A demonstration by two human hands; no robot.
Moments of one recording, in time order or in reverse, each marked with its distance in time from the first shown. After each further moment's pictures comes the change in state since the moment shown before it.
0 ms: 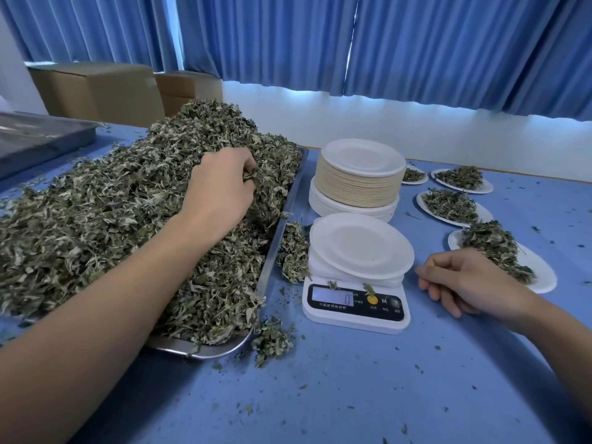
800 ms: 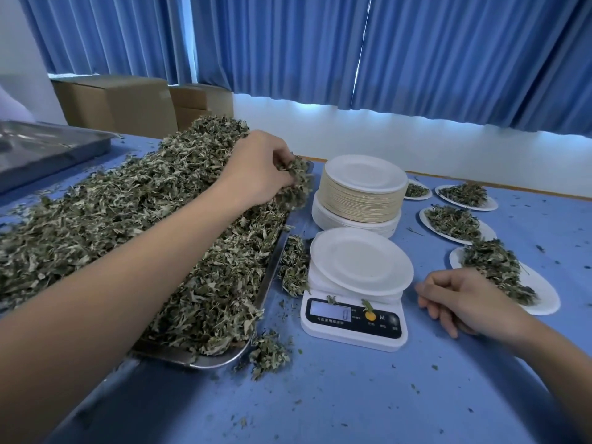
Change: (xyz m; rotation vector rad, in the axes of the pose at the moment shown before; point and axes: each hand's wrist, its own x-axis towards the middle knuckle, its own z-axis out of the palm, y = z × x) left_hand 0.036 0.042 -0.011 -0.220 -0.134 0.046; right_hand -0.004 -0.004 0.003 -0.002 0.008 -0.010
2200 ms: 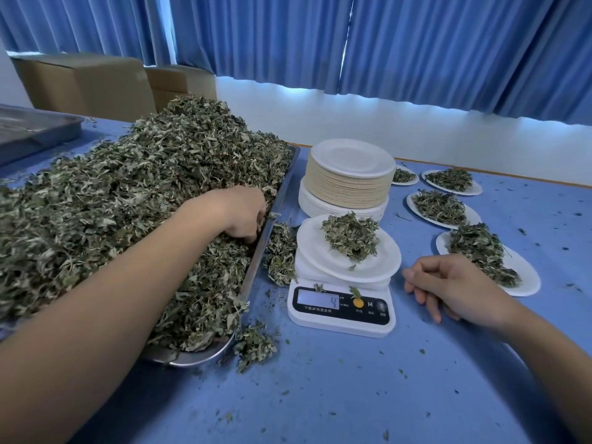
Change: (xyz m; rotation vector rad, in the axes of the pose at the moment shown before) left_hand -0.021 -0.020 0.025 0.579 -0.743 -0.063; right_hand -0.001 0.006 0.000 -0.003 0.007 -0.065
